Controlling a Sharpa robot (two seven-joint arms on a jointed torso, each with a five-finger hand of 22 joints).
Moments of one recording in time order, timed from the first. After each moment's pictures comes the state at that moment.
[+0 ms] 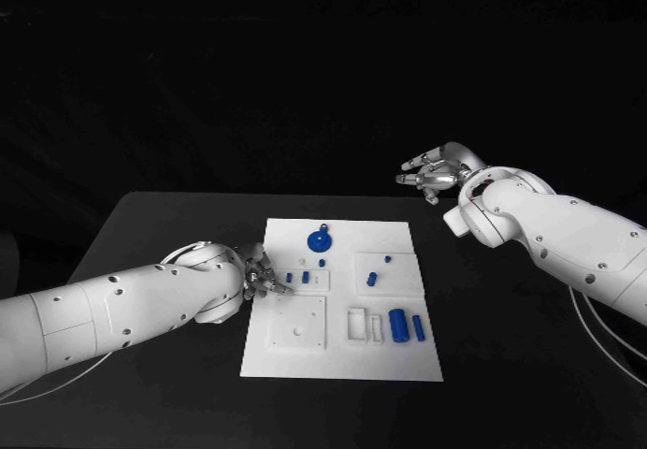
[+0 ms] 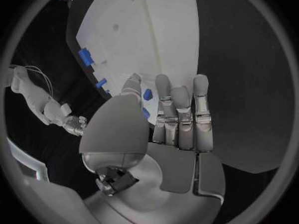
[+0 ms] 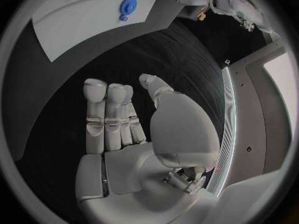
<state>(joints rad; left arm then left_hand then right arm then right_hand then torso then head) 1.27 -0.65 -0.21 1.34 -1.10 -0.19 -0.51 1.24 -0.11 -0.09 0.13 0.31 1.09 0.02 0.27 0.58 1.40 -0.05 0.58 0.38 1.22 -0.09 1.13 0.49 0.01 1.17 -0.11 0.35 1.30 1.08 -0.73 0.40 1.25 -1.10 -0.32 -0.23 1.27 -0.18 0.24 0.01 0.53 0.97 0.12 0.06 0.06 1.12 0.01 0.85 0.84 1.40 -0.06 0.80 0.94 0.09 1.46 -0.08 0.56 1.31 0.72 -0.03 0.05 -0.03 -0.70</state>
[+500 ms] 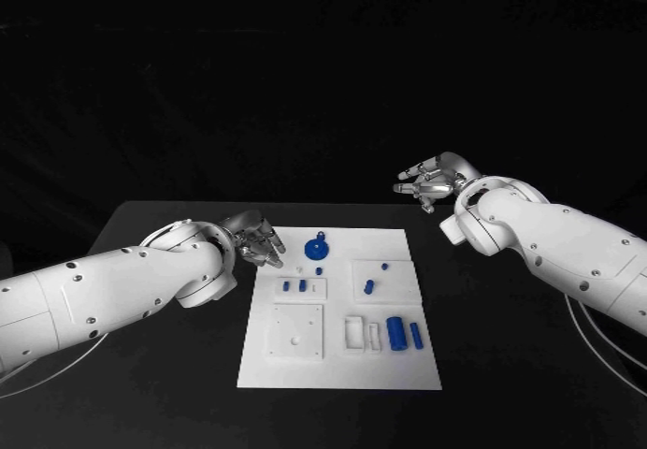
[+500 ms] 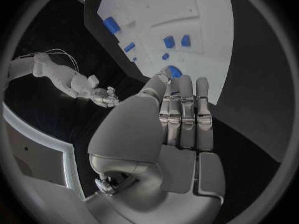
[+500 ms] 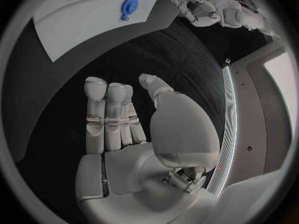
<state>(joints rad) 1.35 -0.71 -0.17 1.40 -1.08 -0.30 -0.27 1.45 -0.03 0.08 -0.14 0.19 1.13 0.09 0.11 0.17 1.31 0.03 0.13 0.06 1.10 -0.02 0.90 0.30 0.01 1.08 -0.04 0.20 1.28 1.08 -0.73 0.40 1.24 -1.10 -0.33 -0.22 1.27 -0.18 0.25 0.00 0.53 0.99 0.12 0.06 0.06 1.12 0.01 0.82 0.82 1.40 -0.06 0.78 0.93 0.09 1.46 -0.08 0.44 1.31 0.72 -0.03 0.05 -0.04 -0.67</state>
